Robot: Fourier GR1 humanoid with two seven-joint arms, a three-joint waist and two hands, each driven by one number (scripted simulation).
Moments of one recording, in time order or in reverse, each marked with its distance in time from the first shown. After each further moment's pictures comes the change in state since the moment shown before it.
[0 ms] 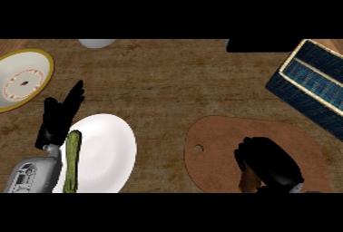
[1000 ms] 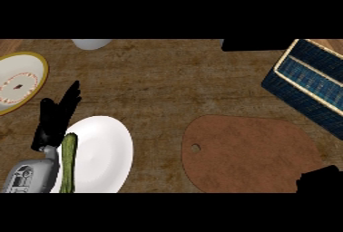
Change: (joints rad) left arm 0.013 0.002 0.012 -0.024 -0.010 0.008 0.015; right arm 0.271 -0.150 -0.421 -0.529 -0.727 0.102 -0.244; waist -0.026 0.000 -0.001
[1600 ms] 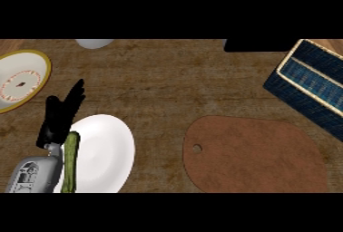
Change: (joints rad) left arm -0.022 -0.011 -0.011 0.016 -0.010 0.000 0.002; right arm -0.193 -0.169 -0.451 -0.036 -0.687 0.007 0.390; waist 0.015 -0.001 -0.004
